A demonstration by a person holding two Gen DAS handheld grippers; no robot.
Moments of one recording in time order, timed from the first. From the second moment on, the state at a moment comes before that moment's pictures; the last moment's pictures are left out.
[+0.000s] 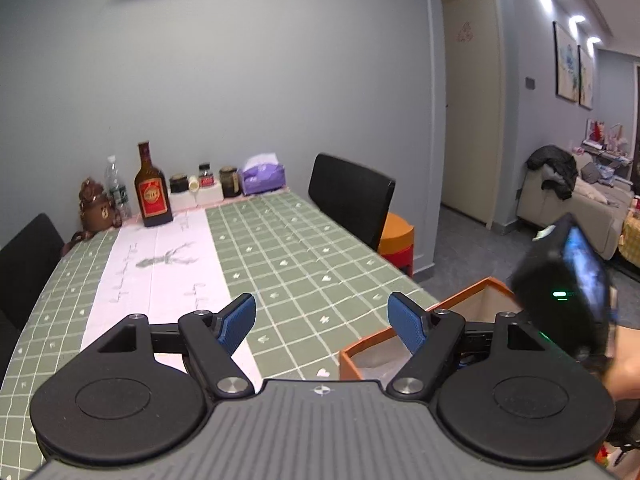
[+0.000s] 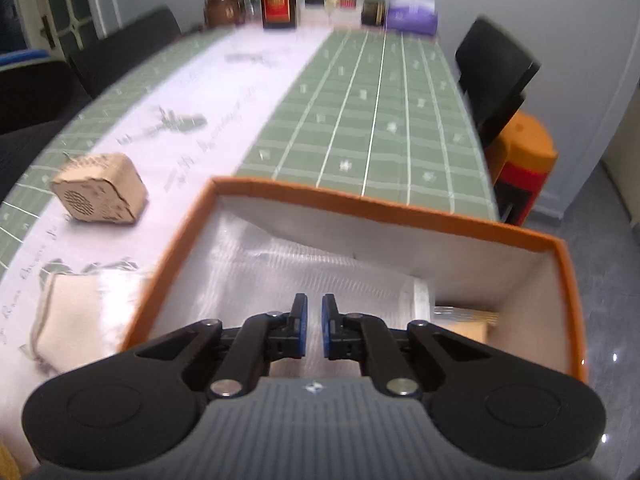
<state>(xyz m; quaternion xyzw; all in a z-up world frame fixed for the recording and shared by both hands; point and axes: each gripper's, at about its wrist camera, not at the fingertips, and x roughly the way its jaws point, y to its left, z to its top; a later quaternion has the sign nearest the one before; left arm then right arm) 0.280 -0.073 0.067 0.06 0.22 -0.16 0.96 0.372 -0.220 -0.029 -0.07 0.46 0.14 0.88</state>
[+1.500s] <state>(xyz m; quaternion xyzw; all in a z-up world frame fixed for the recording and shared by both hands) 0.213 -0.067 0.097 0.08 0.16 -0.08 0.98 0.224 -0.241 0.089 -0.07 0.28 0.15 0.95</state>
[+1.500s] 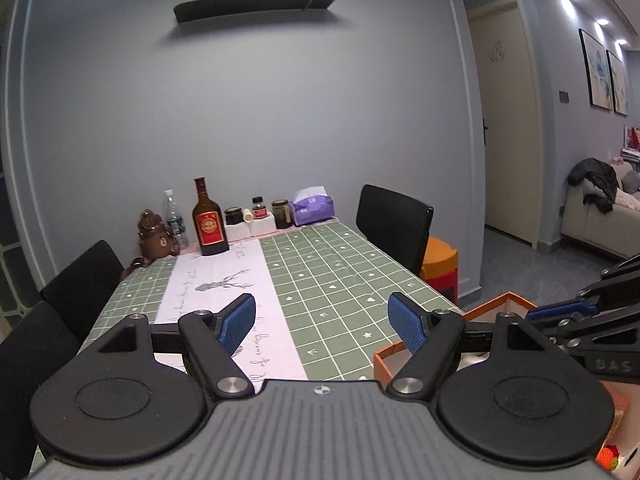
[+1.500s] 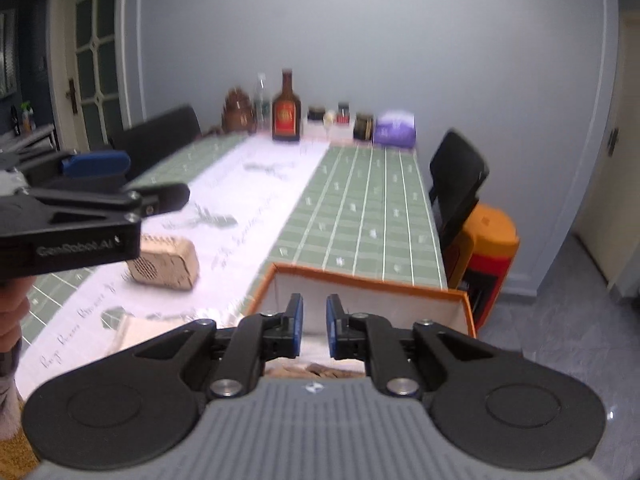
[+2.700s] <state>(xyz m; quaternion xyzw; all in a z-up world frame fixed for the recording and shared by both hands) 0.145 0.039 -0.049 0.02 0.24 -0.08 0.97 0.133 -0.111 -0.036 -0.06 0.24 0.14 0.96</state>
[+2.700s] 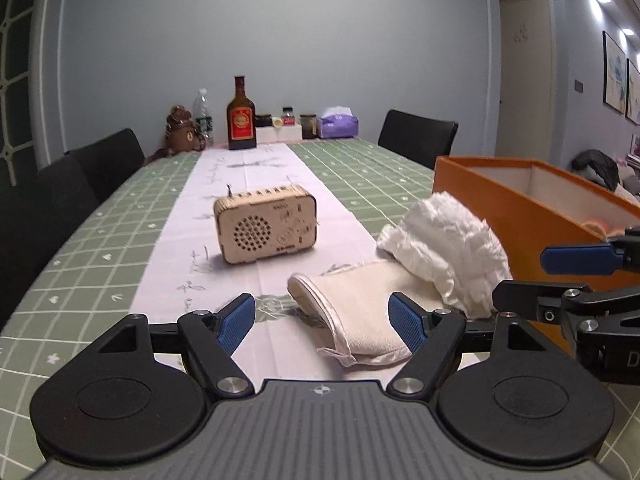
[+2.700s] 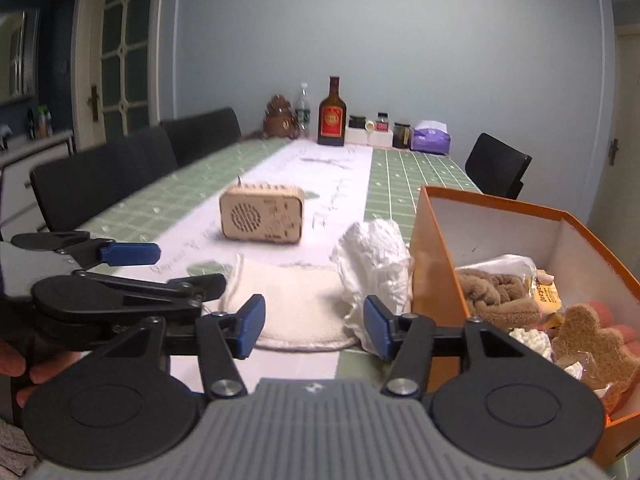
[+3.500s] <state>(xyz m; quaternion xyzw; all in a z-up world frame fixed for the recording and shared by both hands) 0.176 0.016 -0.079 0.02 0.33 -0.09 0.94 0.134 -0.110 -0.038 -0.10 0.23 0.11 0.96</state>
